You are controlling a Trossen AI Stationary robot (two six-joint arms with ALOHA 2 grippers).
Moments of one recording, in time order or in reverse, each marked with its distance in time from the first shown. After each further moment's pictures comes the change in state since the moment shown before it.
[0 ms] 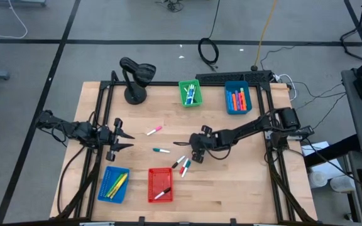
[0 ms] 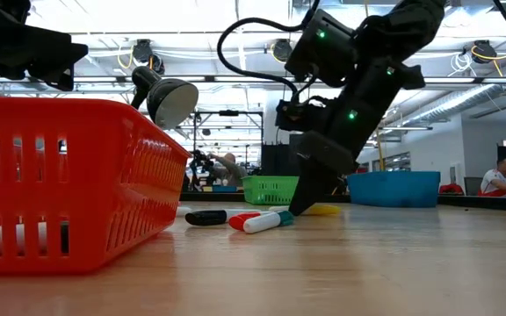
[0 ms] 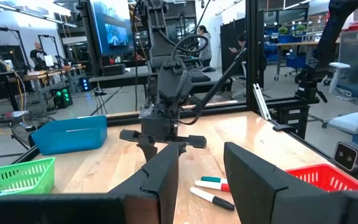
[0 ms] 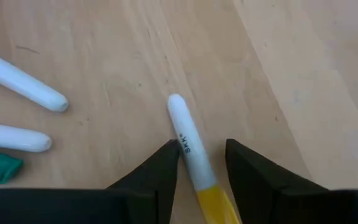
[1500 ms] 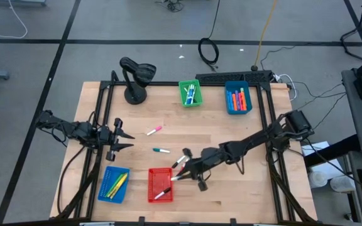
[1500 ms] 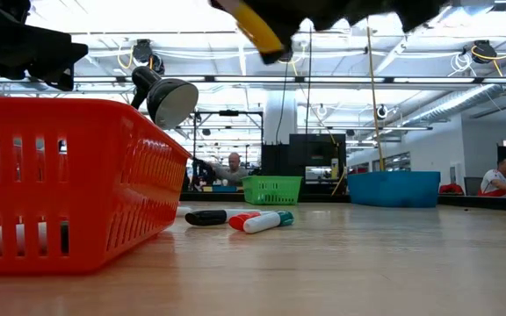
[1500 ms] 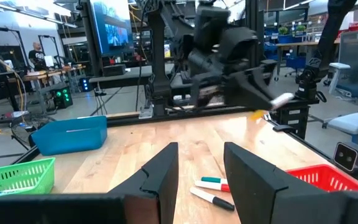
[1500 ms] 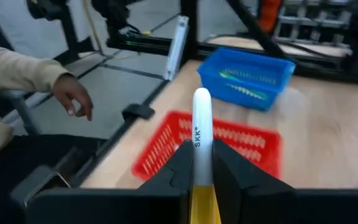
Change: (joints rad) left arm 0.000 0.000 0.000 0.001 0.000 0.000; right arm 0.217 -0.106 0.081 0.612 -0.398 -0.310
